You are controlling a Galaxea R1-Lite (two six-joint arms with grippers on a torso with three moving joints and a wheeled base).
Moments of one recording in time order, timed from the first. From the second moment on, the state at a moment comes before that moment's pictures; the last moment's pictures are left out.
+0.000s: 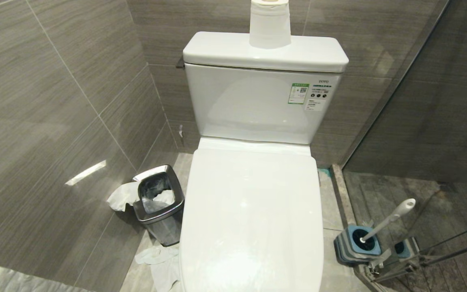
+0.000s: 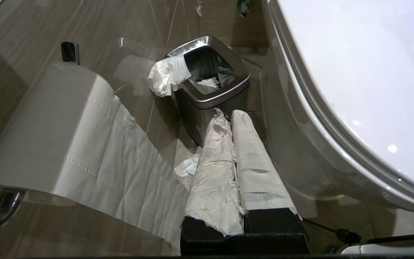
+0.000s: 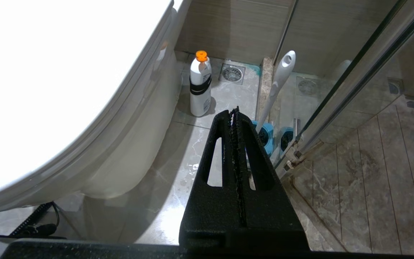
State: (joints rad) left arm 0.00 0.00 0.00 0.01 -0.04 0.07; right arm 0.01 0.00 0.00 0.00 0.01 -0.01
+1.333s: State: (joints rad) left arm -0.01 0.00 0.00 0.01 -0.03 0.03; right arm 0.01 0.00 0.00 0.00 0.01 -0.01
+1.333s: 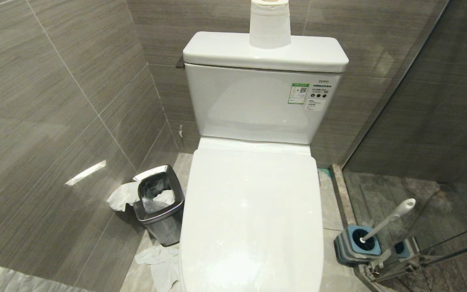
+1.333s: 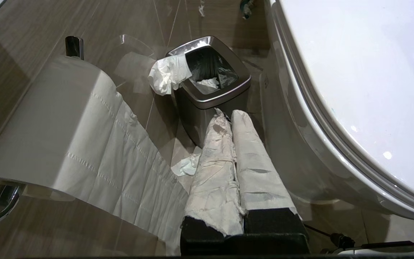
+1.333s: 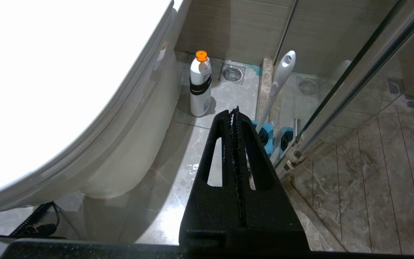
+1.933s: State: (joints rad) left arm -0.01 0.00 0.00 0.01 -0.03 0.03; right arm 0.01 0.00 0.00 0.00 0.01 -0.01
